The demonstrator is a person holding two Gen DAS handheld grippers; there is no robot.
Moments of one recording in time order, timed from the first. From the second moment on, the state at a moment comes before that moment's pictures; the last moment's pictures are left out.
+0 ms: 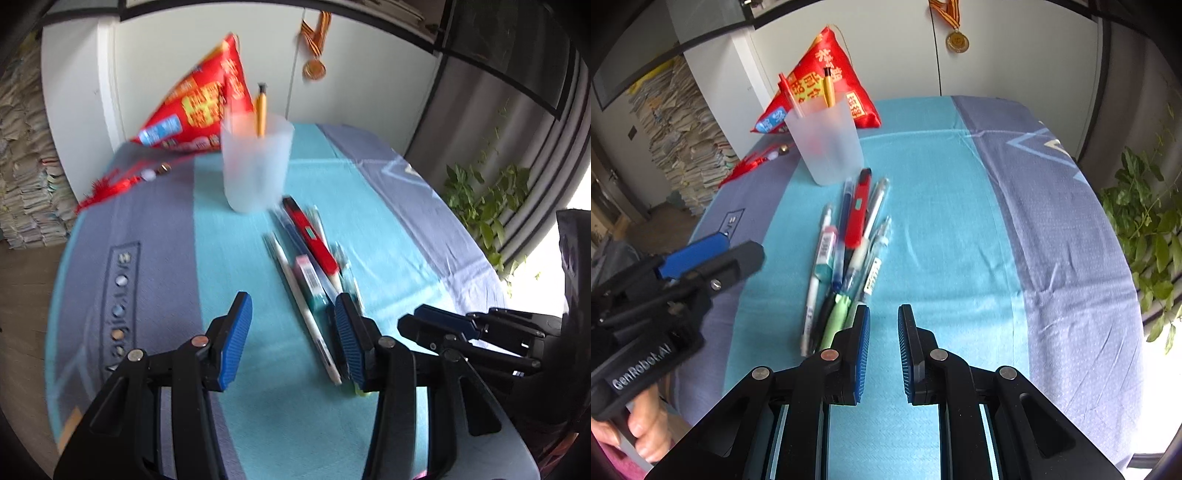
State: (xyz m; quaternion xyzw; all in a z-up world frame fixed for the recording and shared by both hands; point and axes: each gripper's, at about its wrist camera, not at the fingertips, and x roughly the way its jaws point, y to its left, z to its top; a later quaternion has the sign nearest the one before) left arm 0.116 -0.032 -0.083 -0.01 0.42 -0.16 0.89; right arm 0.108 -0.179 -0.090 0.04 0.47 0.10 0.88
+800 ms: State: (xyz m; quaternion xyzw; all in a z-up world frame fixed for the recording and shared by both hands) left arm 0.130 -0.029 -0.125 0.04 0.48 -0.14 0.87; right arm 0.126 -0.162 -0.109 0.06 0.49 0.13 0.86
